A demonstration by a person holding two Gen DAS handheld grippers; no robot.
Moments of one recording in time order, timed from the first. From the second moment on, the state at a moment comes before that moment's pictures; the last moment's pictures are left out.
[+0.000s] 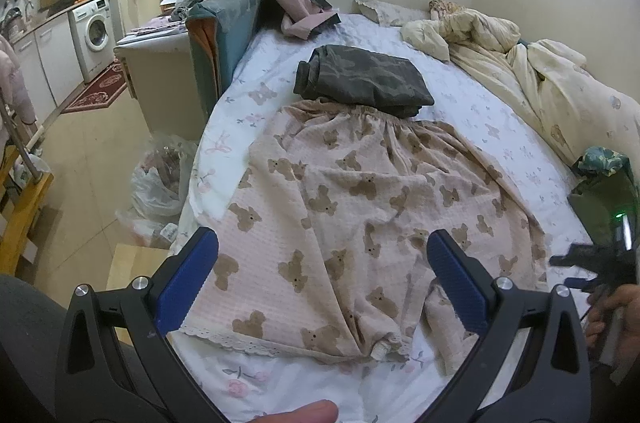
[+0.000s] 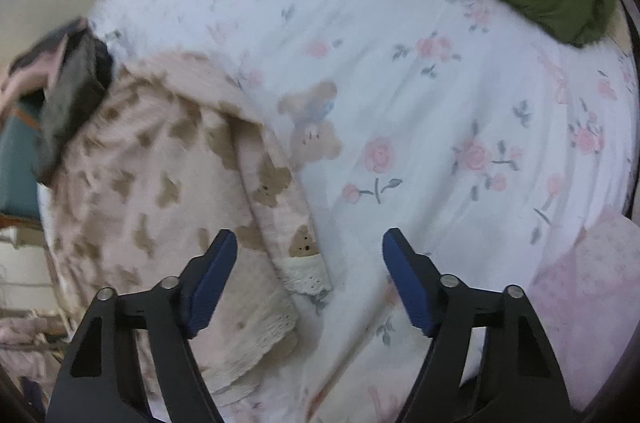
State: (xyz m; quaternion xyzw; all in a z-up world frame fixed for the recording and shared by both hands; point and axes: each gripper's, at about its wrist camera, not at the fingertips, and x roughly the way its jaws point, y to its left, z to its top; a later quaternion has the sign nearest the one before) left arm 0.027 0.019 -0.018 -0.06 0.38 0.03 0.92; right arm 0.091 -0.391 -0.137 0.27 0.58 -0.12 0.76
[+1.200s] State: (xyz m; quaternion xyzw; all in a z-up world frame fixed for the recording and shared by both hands) left arm 0.303 -0.156 -0.073 -0.05 0.53 -0.08 0.84; right arm 0.075 -0.381 -0.080 0.28 0.52 0.01 0.81
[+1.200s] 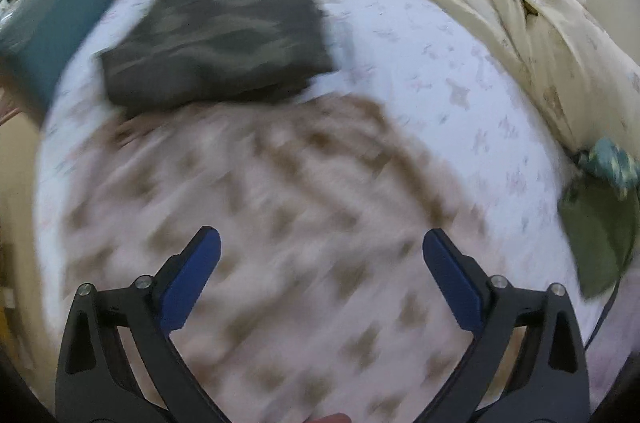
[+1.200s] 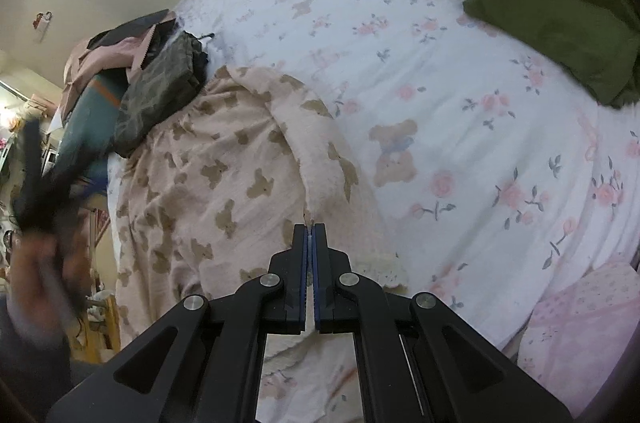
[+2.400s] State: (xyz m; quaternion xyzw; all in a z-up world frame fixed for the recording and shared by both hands) left arm 0.391 -0.105 -0.005 0.06 0.52 -0.10 0.85; right arm 0.049 -0.217 0.037 0.16 0.41 0.37 0.82
